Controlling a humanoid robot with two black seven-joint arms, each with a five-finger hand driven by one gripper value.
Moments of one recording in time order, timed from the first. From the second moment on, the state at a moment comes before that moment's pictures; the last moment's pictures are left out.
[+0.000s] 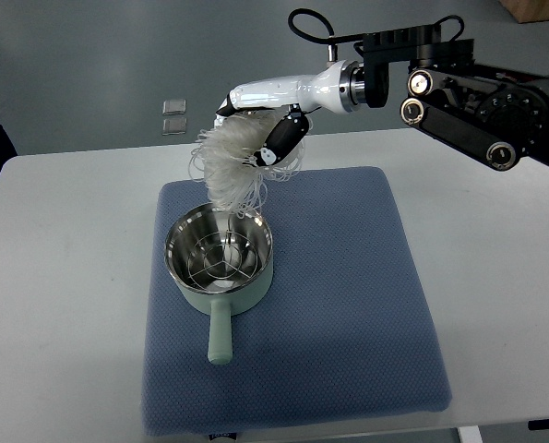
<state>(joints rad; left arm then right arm) 0.03 0.00 0.08 -0.18 0.00 0.00 0.15 1.31 -0.22 0.32 0.96 -1.37 0.44 0.33</state>
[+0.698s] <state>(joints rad) 0.03 0.00 0.08 -0.18 0.00 0.00 0.15 1.23 -0.12 0.27 0.92 -1.37 0.43 0.32</state>
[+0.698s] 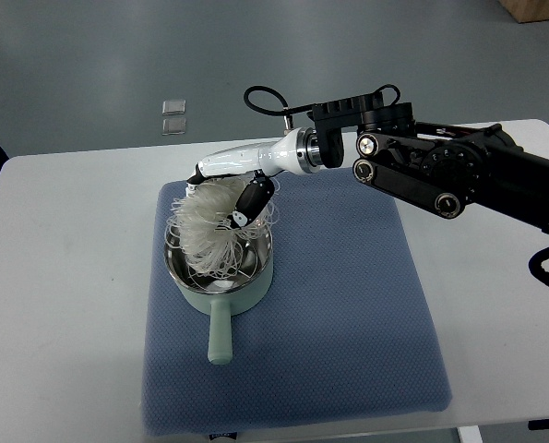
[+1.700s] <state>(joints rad) 0.03 0.00 0.08 -0.18 0.00 0.00 0.15 0.94 -0.32 0.53 0.91 -0.79 0.47 0.17</state>
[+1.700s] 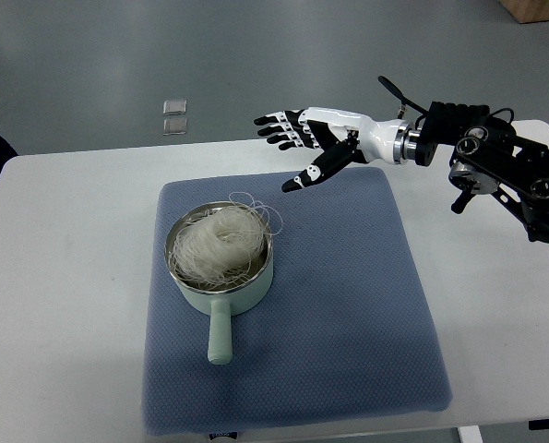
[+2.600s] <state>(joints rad) 0.03 0.00 0.08 -0.18 0.00 0.00 0.15 0.65 -0.30 0.62 0.88 -0.02 0.33 0.18</state>
